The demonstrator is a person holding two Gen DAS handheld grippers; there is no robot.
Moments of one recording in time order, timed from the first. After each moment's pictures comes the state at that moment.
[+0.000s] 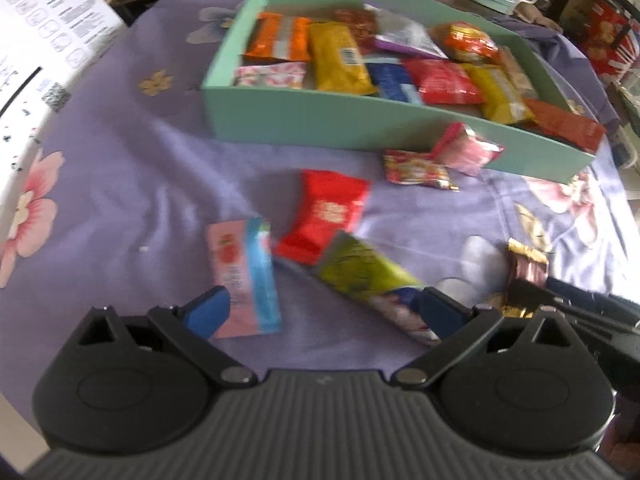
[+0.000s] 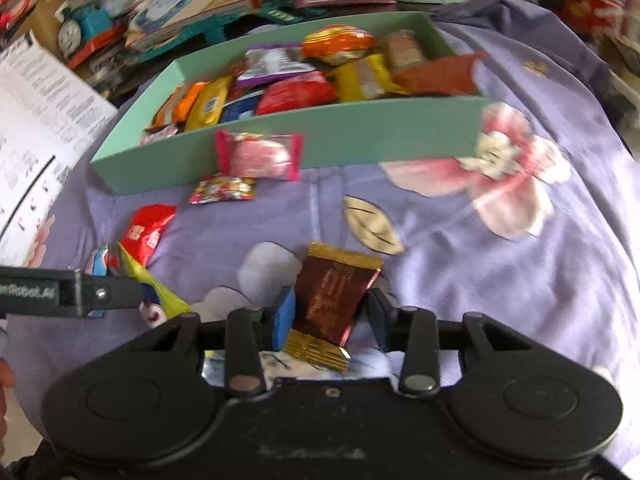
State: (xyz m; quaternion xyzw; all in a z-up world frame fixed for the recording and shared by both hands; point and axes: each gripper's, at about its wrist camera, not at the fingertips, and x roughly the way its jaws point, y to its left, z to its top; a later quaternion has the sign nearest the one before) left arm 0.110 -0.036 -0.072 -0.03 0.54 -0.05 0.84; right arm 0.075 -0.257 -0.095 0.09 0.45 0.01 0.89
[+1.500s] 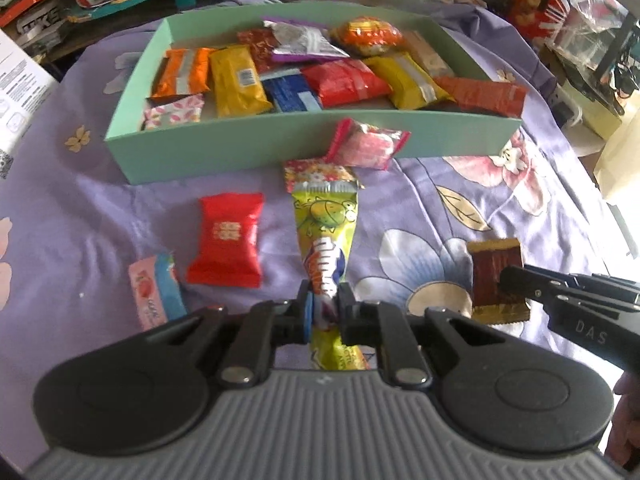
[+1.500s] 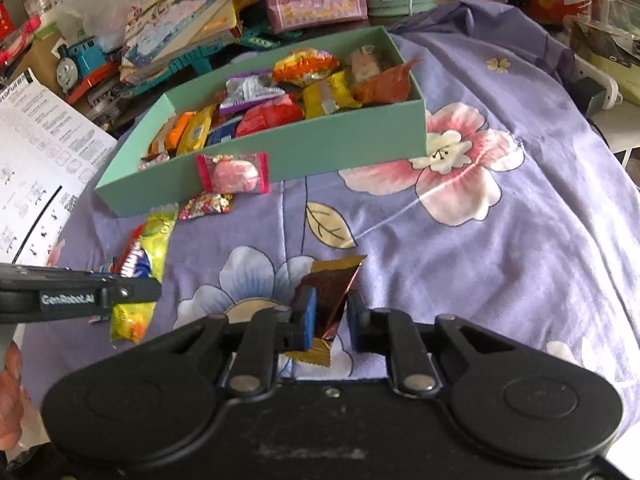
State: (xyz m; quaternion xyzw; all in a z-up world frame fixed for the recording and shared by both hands) left arm 0.099 -0.077 -0.064 0.02 0.50 -0.13 0.85; right arm 0.046 -0.290 -0.087 0.13 0.43 0.00 0.89
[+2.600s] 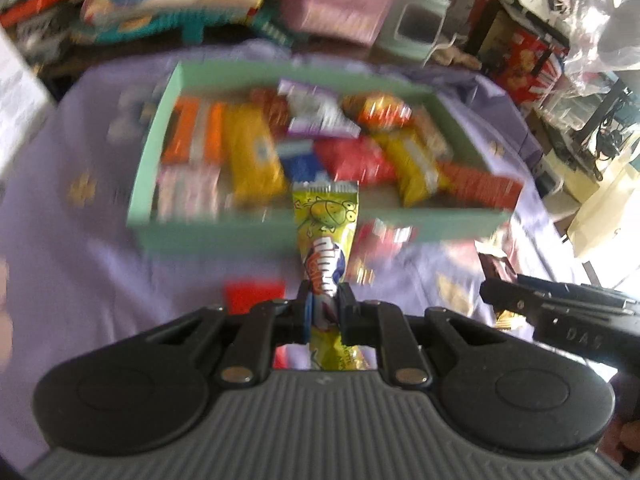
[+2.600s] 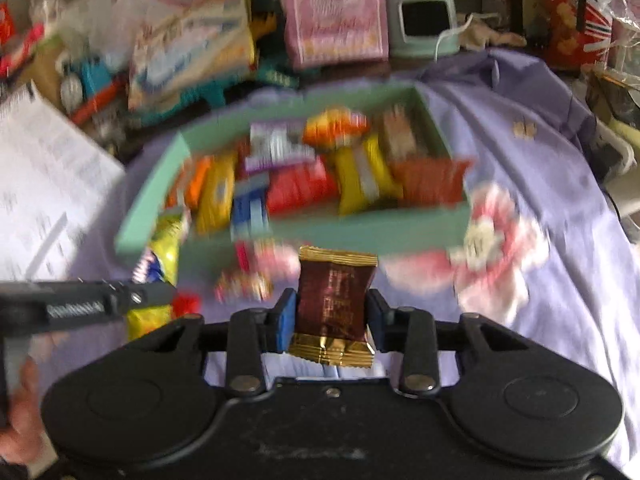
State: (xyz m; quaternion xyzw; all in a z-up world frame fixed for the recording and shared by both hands) left arm 0.150 -0.047 -0.021 -0.04 0.45 -0.16 0.88; right arm 0.107 -0.267 -0.020 0.12 0.40 0.00 0.91
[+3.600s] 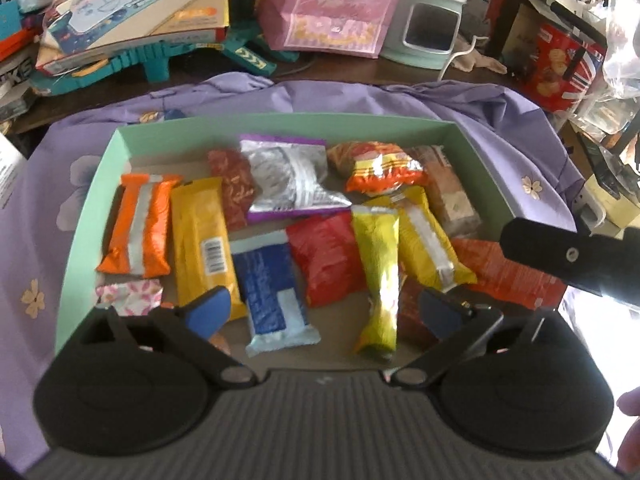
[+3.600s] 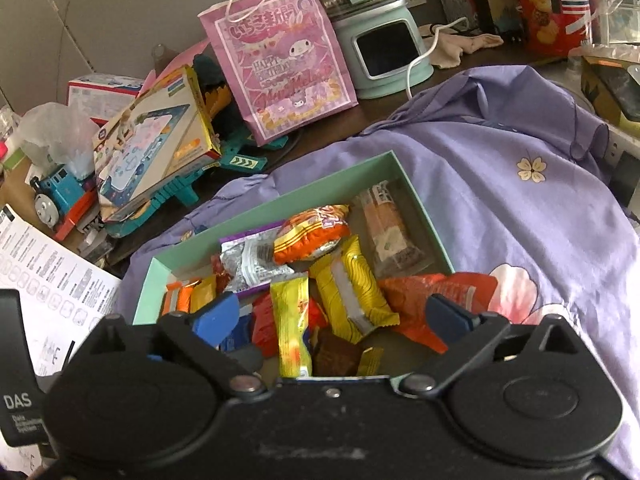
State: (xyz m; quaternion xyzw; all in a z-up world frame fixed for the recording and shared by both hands) left arm 0.252 -0.118 -0.034 -0.01 0.46 -0.12 0.88; right arm 0.202 -0.326 -0.013 0.22 0.36 -0.03 0.91
